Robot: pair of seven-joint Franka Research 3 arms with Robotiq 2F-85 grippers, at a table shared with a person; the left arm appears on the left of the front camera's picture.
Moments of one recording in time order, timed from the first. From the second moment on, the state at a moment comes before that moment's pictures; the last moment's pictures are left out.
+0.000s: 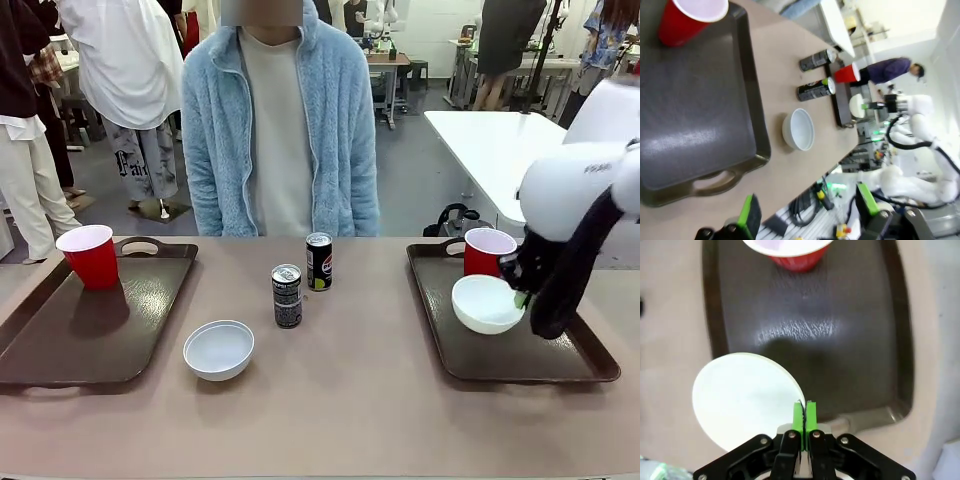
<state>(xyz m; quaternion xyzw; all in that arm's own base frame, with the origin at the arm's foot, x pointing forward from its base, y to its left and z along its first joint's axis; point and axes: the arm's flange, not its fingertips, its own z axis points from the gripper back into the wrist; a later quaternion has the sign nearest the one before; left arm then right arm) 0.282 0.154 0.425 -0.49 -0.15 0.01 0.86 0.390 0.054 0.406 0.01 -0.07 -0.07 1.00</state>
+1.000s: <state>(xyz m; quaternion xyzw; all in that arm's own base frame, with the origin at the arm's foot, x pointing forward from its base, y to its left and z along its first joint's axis) 0.282 0.154 0.425 -0.49 -0.15 0.01 0.86 0.394 0.051 0.390 0.02 -0.05 -0.03 1.00</state>
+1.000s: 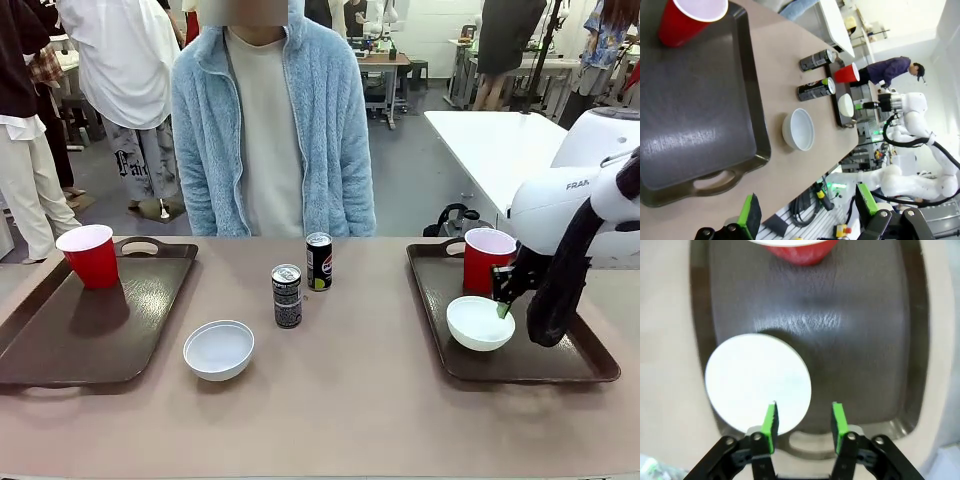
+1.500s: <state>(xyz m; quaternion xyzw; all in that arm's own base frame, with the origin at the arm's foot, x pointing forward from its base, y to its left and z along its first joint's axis) 0.282 0.154 0.425 -0.49 -0.15 0.01 0.86 0.332 0.032 0.527 0.20 -0.08 0.05 0.97</state>
